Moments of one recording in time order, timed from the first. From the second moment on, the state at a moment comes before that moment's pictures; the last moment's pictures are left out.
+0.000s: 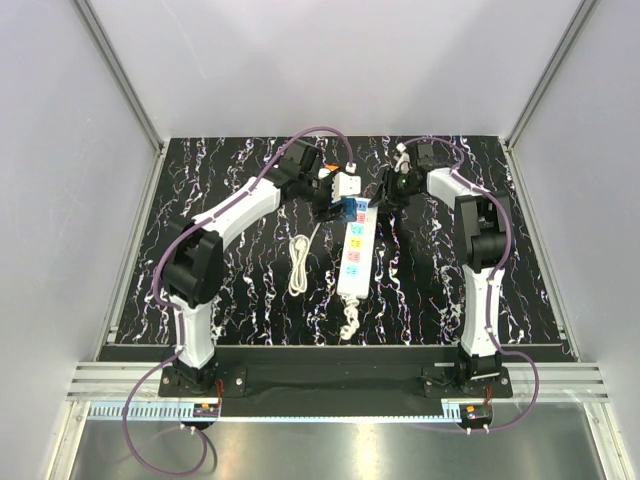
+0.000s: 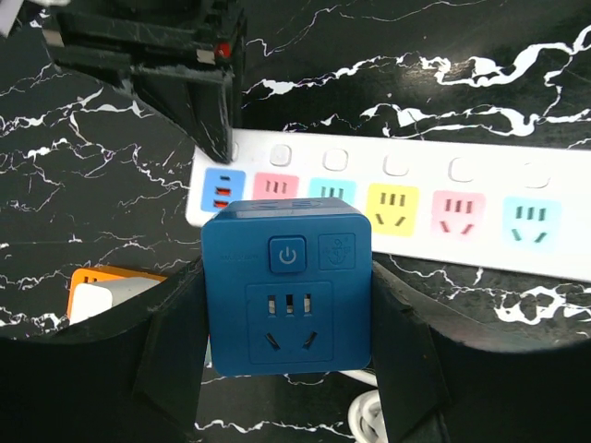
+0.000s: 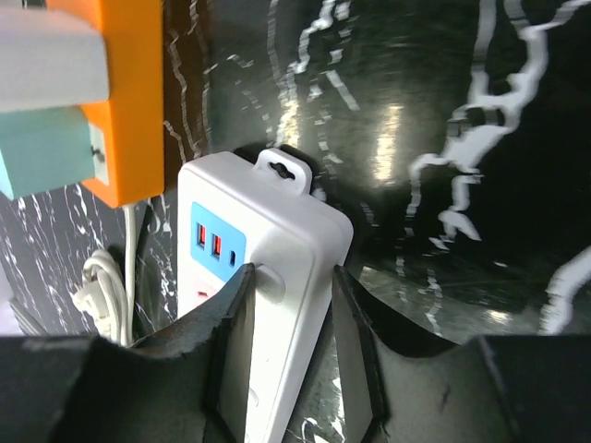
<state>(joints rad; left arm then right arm) -0.53 1.95 1.63 -0.49 0.70 0.91 0.16 2.26 1.70 -0.44 -0.53 0.36</state>
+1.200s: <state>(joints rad) -0.56 2.13 1.78 -0.61 0.67 0.84 0.16 1.98 1.66 -0.51 -0.48 0.39</state>
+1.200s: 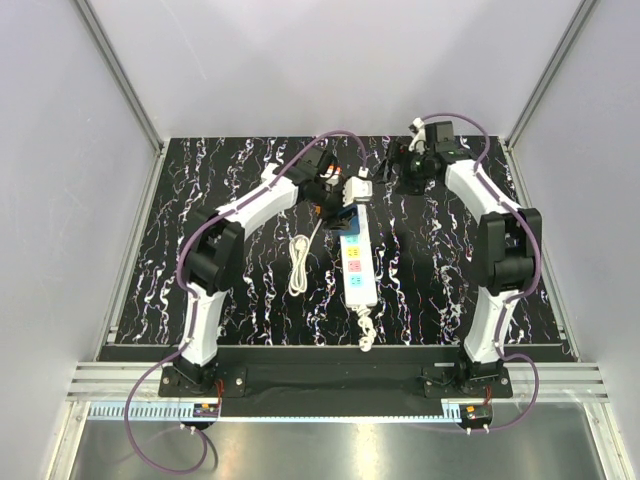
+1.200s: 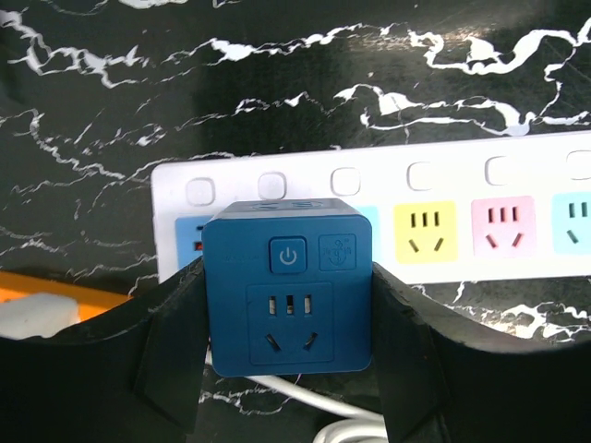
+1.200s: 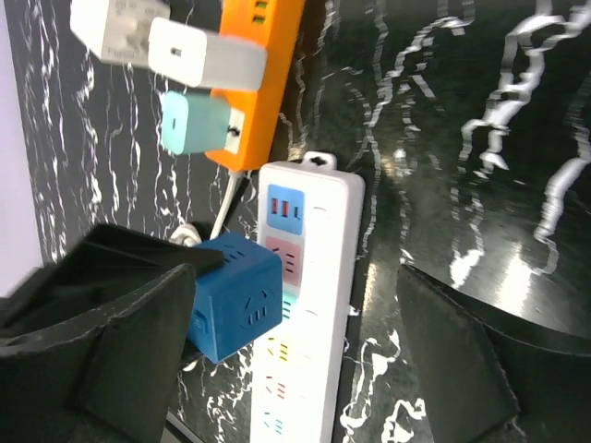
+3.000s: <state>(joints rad) -0.55 2.24 1.97 -0.68 0.65 0.80 0.08 1.92 1.54 -0.50 -0.45 0.42</state>
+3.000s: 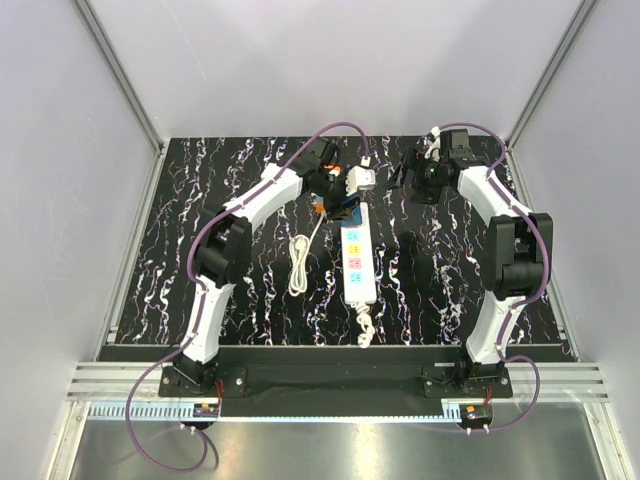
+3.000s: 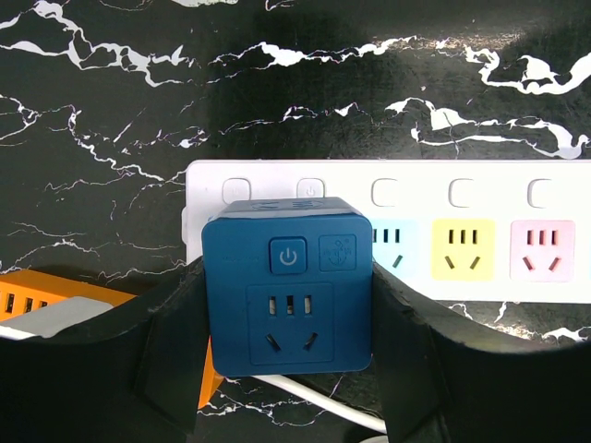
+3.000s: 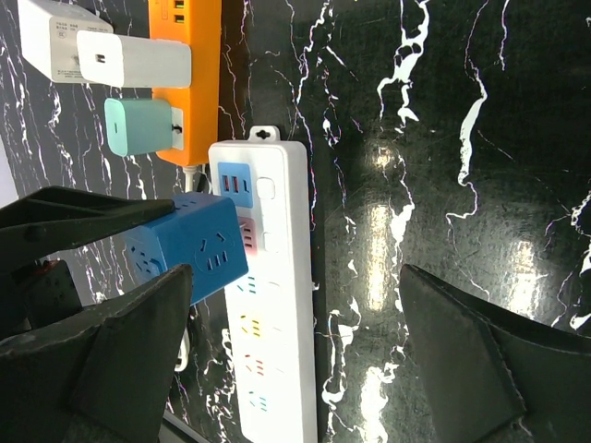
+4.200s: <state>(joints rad) -0.56 2.23 1.97 -0.76 0.65 0.86 0.08 1.92 1.54 -0.49 -0.47 0.42</state>
